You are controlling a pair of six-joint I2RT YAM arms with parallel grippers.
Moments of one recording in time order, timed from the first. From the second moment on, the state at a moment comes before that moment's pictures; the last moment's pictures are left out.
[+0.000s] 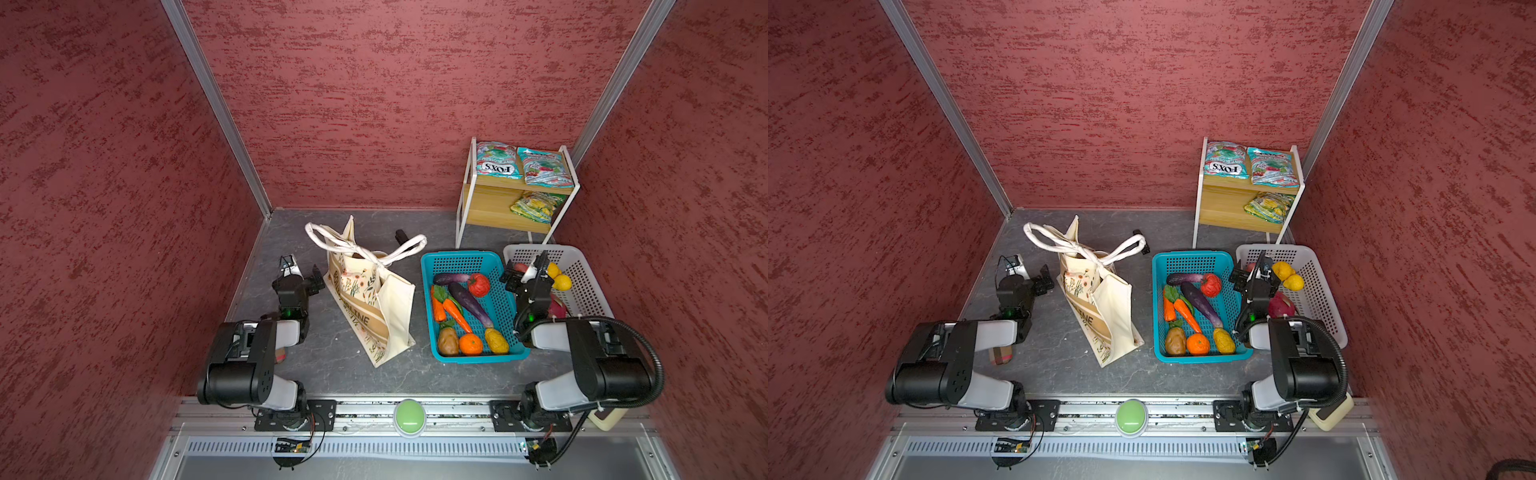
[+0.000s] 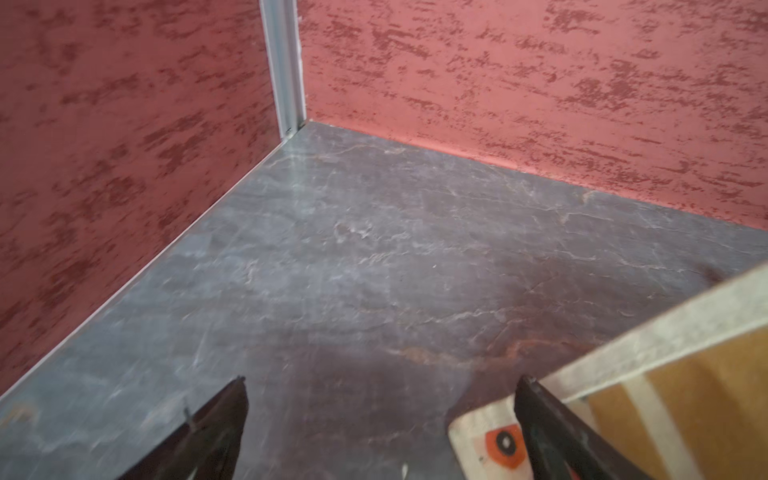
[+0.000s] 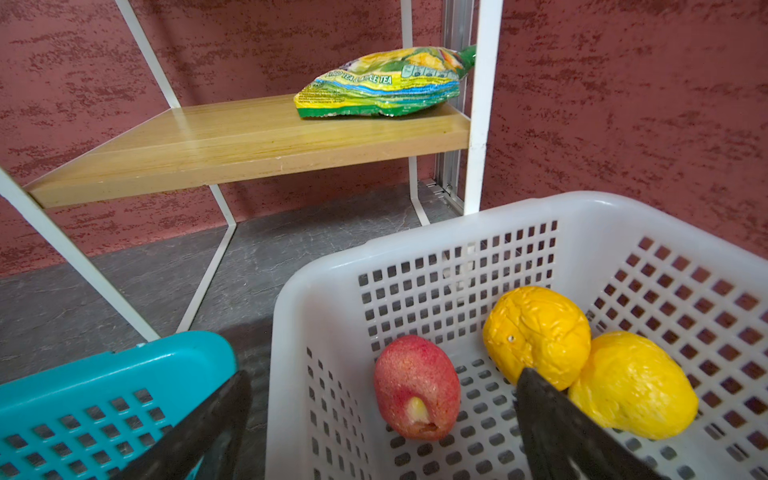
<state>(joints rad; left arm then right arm) 0.02 1.48 0.40 0.77 -0.19 -0.17 -0.02 1.49 0.32 1.01 0.28 0.15</state>
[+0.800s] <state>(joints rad) 0.01 1.54 0.38 0.88 -0.06 -0.10 -0.06 1.53 0.30 1.12 0.10 0.11</state>
